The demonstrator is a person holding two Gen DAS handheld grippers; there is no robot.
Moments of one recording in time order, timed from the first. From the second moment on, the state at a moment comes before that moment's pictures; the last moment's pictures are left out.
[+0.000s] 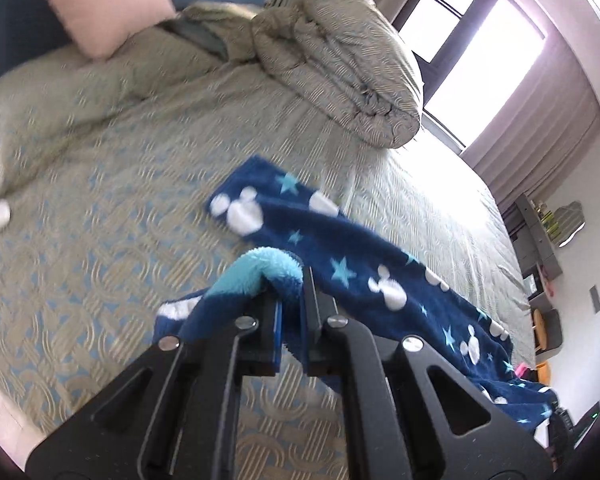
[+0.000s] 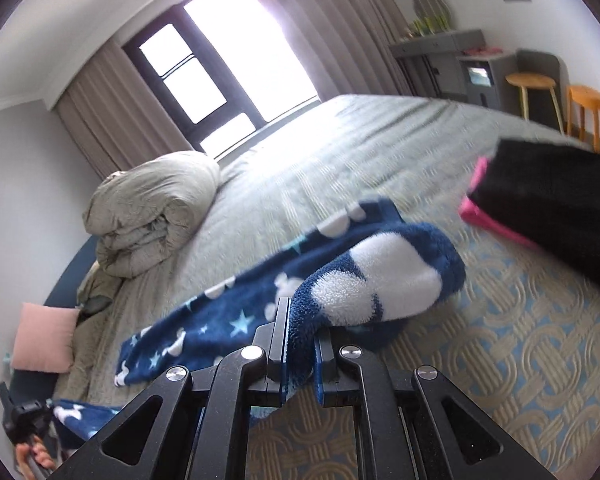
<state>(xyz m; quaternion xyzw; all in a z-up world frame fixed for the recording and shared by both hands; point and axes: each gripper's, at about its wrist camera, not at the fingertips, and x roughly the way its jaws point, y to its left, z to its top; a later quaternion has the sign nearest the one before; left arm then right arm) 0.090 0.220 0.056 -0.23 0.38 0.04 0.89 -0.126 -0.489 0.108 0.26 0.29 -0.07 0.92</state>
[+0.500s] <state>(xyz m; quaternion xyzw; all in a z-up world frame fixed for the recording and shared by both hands) 0.300 0.190 -0.001 -0.17 0.51 0.10 0.83 0.074 -0.504 0.088 0.19 0.40 -0.10 0.89</state>
